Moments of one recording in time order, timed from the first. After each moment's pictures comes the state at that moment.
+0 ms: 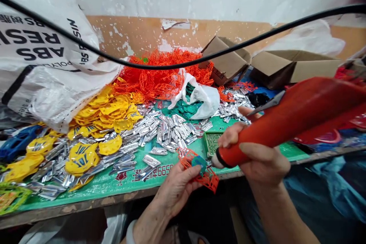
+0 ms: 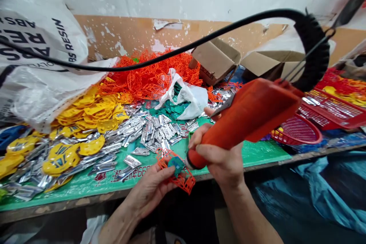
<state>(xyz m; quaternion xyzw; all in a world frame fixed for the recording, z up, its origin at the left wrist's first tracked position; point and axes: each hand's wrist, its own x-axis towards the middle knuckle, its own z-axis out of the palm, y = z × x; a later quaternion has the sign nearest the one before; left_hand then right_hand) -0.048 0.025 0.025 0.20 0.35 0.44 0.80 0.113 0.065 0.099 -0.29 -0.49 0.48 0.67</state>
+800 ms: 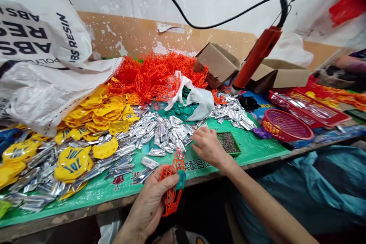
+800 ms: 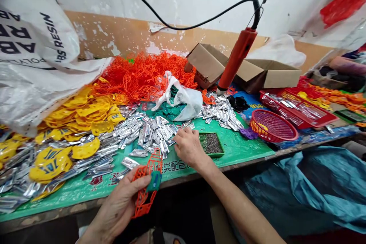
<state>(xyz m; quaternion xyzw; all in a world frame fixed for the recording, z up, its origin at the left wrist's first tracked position) -0.100 0.004 0.029 0.16 0.44 0.46 0.75 0.091 0.110 0.025 -0.50 -0.86 0.00 0.13</state>
